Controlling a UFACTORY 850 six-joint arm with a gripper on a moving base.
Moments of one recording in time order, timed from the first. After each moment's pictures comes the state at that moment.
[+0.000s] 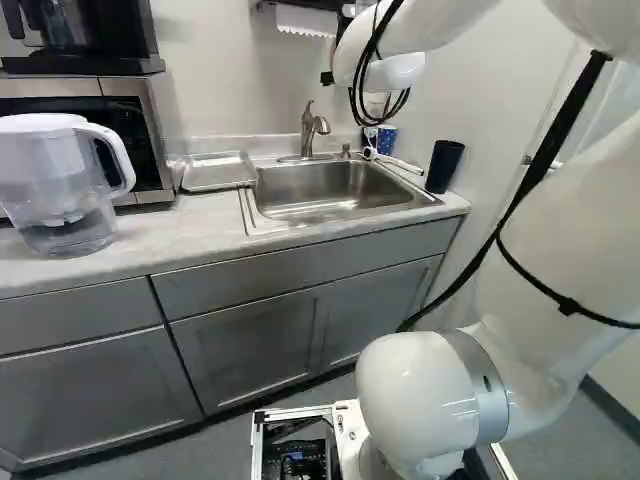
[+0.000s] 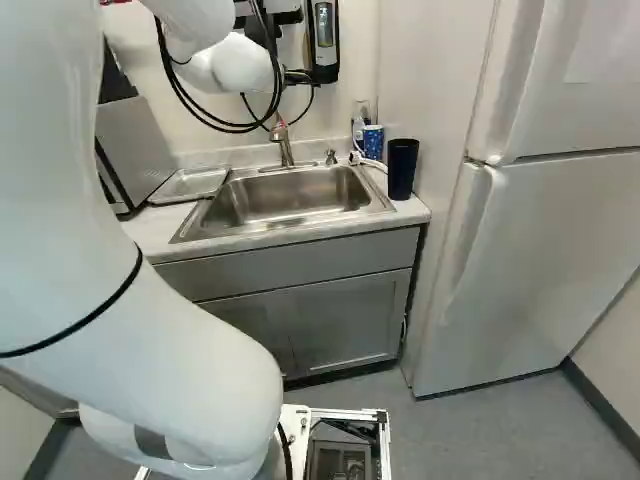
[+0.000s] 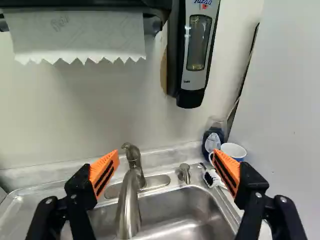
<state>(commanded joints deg) -0.4 3.9 -60.0 0.0 18.6 0.0</state>
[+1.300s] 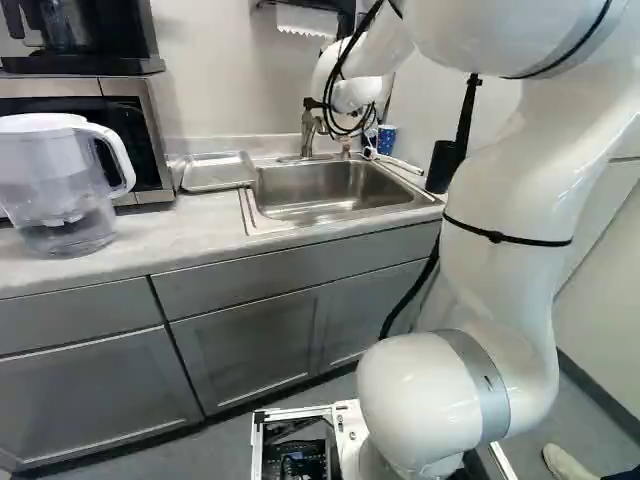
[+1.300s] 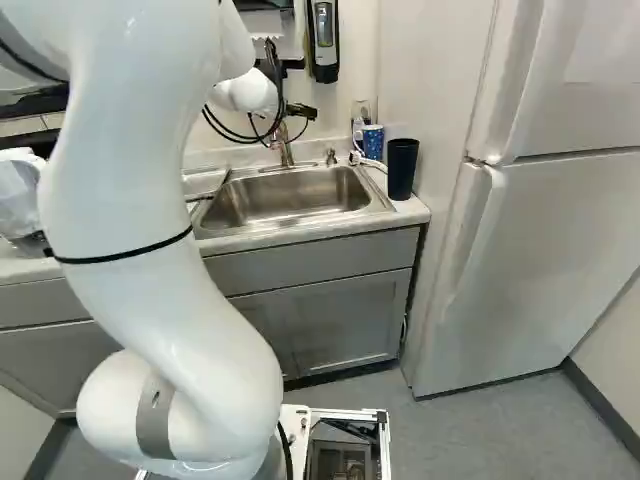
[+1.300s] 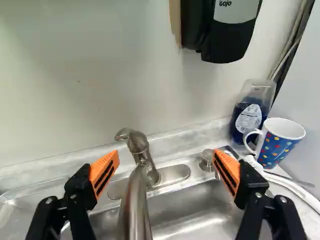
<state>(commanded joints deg) 3.1 -13.9 -71.9 6.0 15.7 0.0</state>
